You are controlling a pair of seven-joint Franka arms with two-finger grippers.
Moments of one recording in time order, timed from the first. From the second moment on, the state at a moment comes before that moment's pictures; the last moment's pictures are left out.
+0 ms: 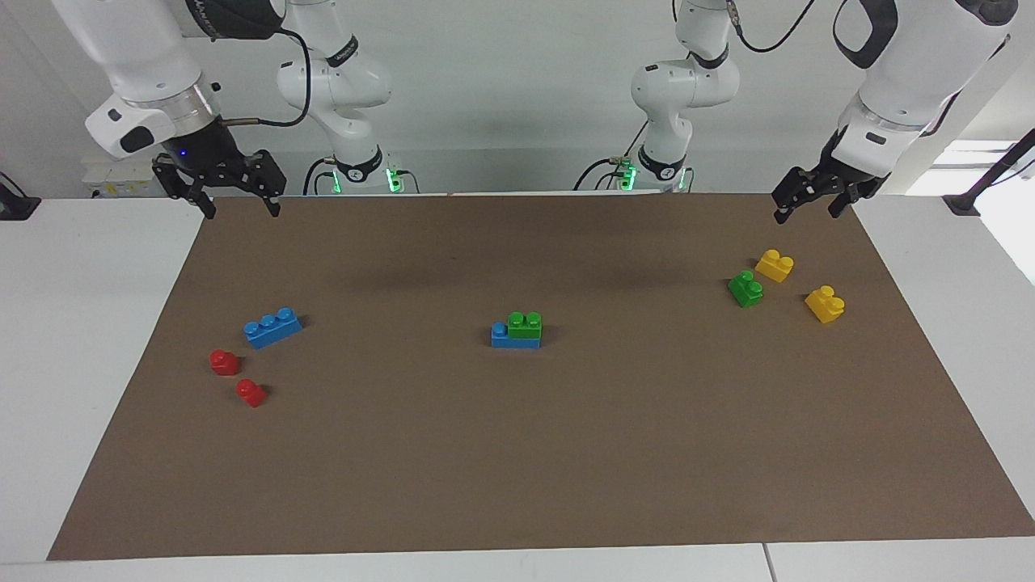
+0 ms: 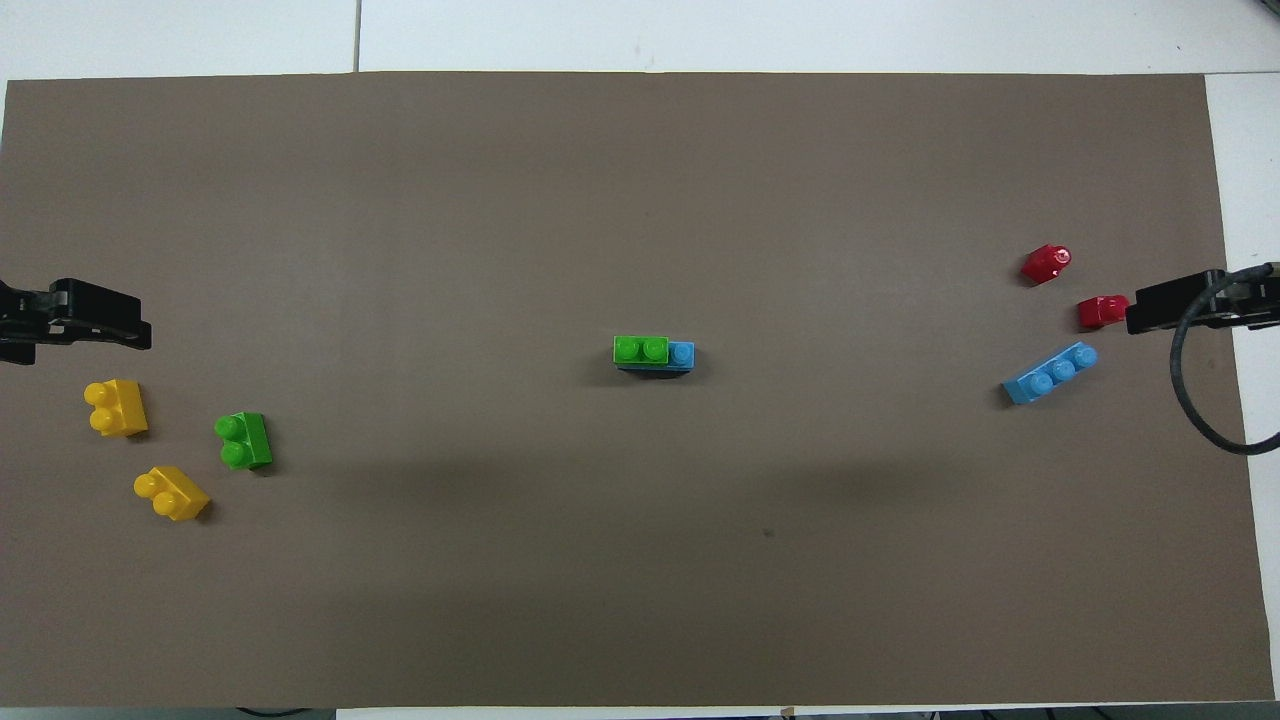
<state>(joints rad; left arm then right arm) 0.04 -0.04 -0.06 -1.64 0.00 1.55 -0.06 0.02 -0.06 -0.04 -1.63 0.01 1.56 -0.02</state>
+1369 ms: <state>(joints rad) 0.04 -0.04 -0.06 -1.64 0.00 1.55 -0.06 0.02 -0.06 -0.05 -1.63 0.01 1.61 0.18</state>
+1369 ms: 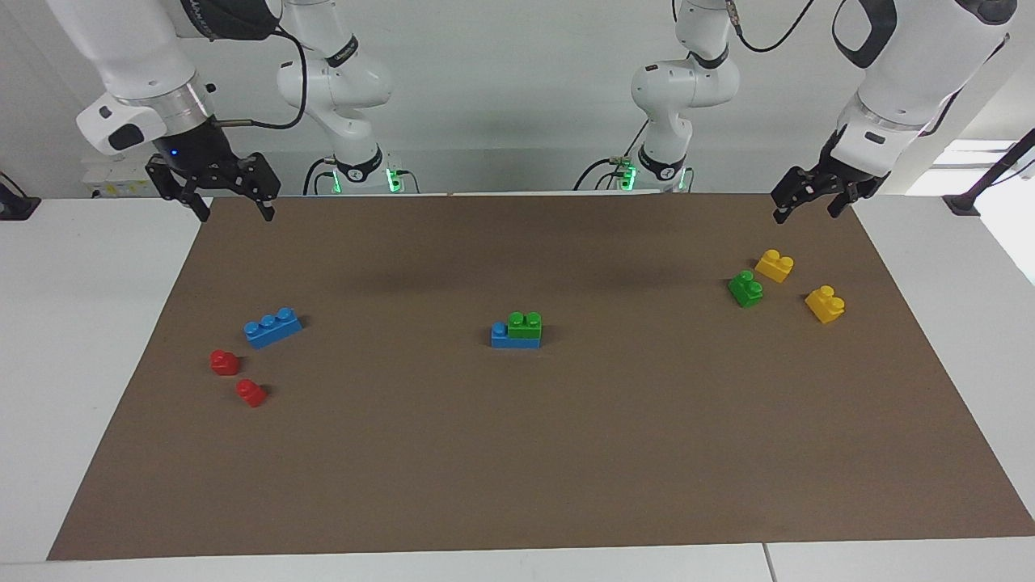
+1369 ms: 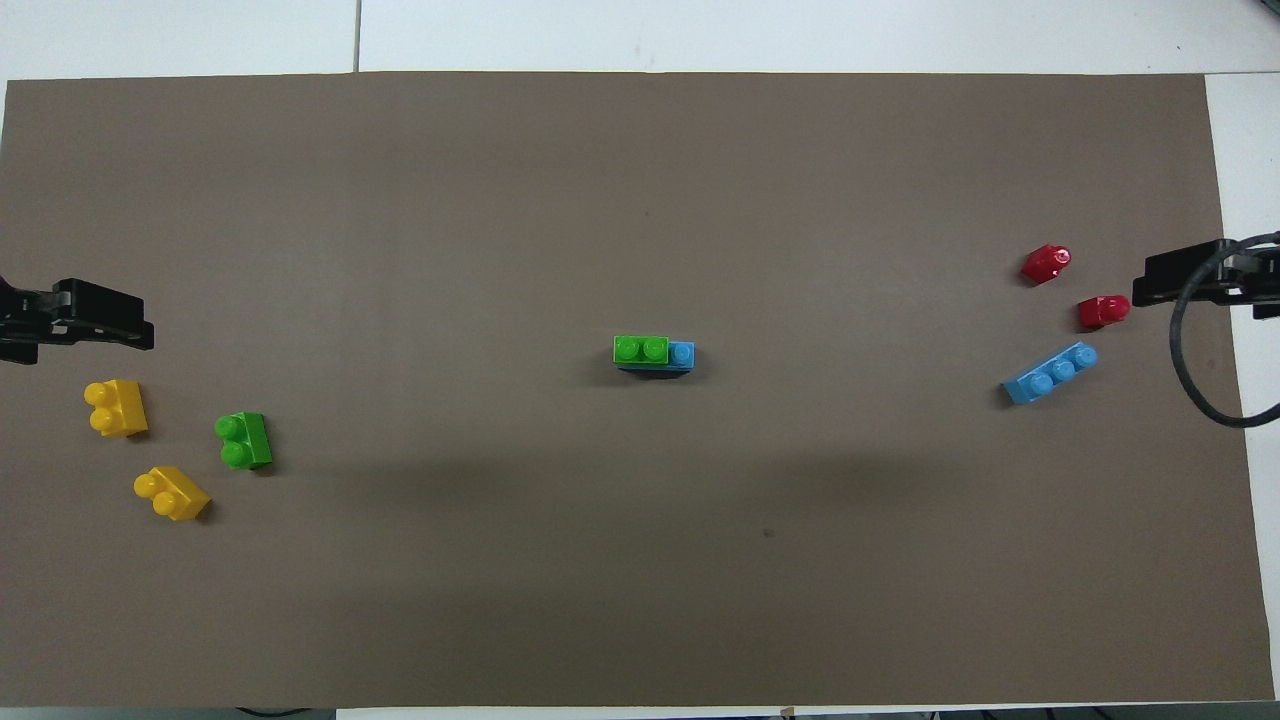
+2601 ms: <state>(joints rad) -0.28 -0.11 -0.07 -1.82 -0.06 1.72 -1.25 0.05 0.08 -0.03 -1.75 0.50 1.74 1.28</state>
